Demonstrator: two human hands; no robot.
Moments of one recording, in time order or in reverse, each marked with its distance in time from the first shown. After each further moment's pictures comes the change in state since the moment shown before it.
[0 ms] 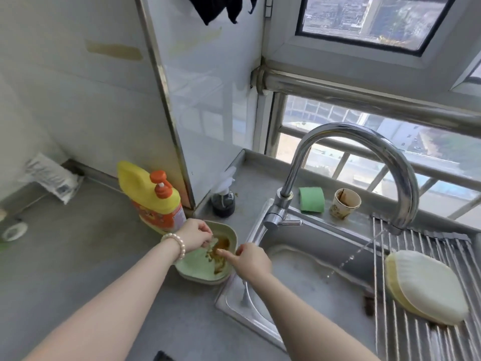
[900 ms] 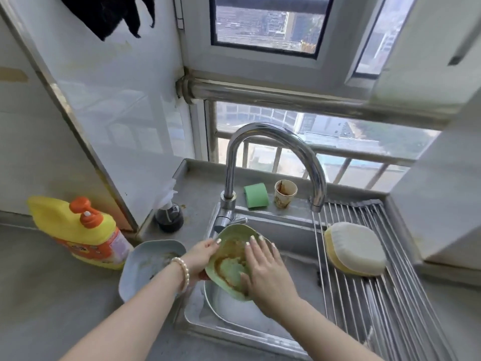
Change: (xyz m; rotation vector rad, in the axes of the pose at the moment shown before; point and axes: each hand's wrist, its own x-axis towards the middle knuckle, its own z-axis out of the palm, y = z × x) left_hand -0.017 0.055 0.101 -0.407 -0.423 -0.070; right_hand -0.072 0.105 -0.056 -0.524 0.381 -0.262
